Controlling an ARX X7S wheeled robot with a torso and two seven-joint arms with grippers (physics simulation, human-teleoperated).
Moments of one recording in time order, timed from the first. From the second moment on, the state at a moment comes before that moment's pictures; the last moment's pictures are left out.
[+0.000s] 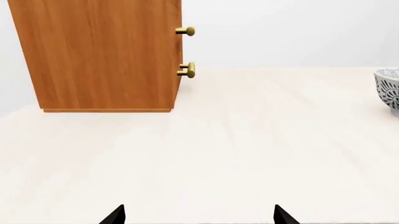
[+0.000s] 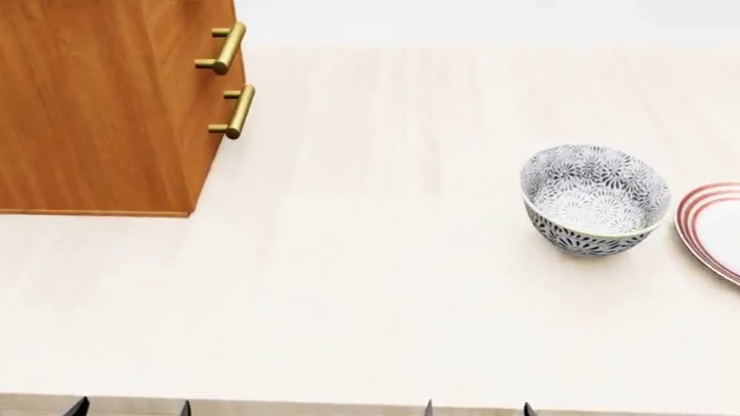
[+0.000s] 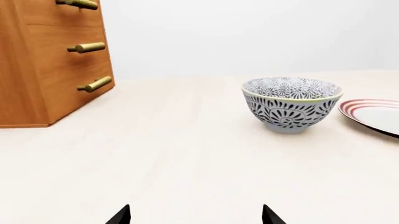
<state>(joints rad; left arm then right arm) 0.00 -0.13 0.15 0.02 -0.14 -0.04 -0.14 0.00 0.13 -0.15 -0.04 0.17 0.02 0.13</state>
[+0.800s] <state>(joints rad) 0.09 -0.17 0.21 0.19 -0.14 -0.04 -0.19 -0.14 0.17 -0.19 -0.22 0.15 -0.09 0.19</state>
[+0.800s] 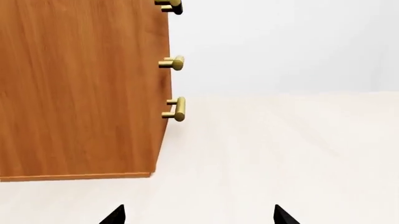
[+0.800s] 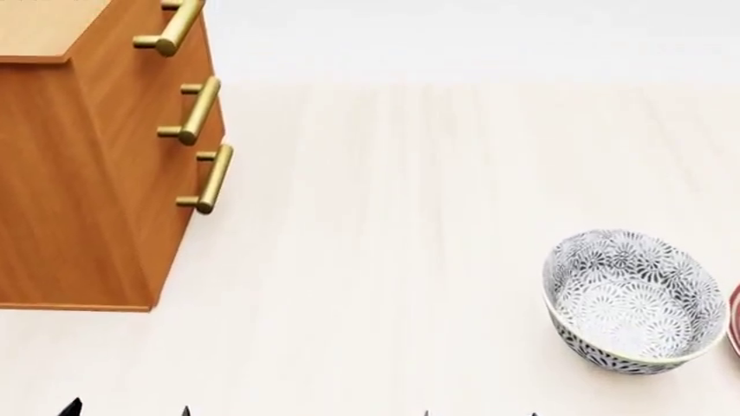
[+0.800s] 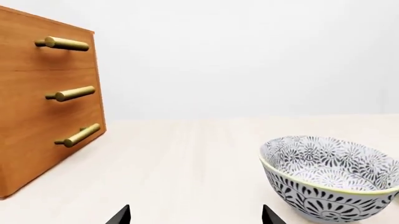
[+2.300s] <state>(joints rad) 0.18 -0.24 0.29 0.38 -0.14 -0.03 -0.28 -0.34 0.23 -0.25 -0.40 0.07 -0.29 0.28</state>
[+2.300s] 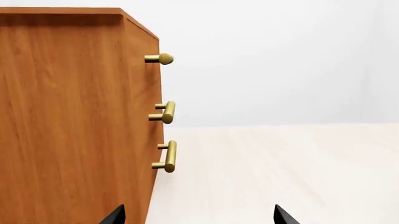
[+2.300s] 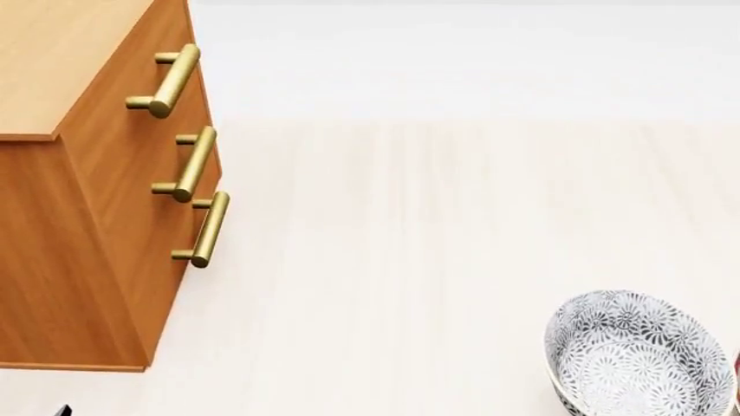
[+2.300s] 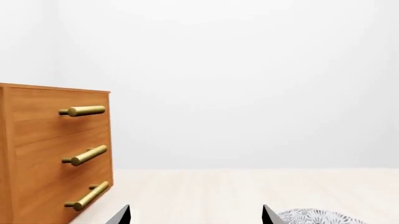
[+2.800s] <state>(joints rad) 0.18 -0.26 0.31 0.37 -0.14 -0.02 -0.31 -0.35 0.25 -0.27 -0.39 0.07 -0.31 0.29</state>
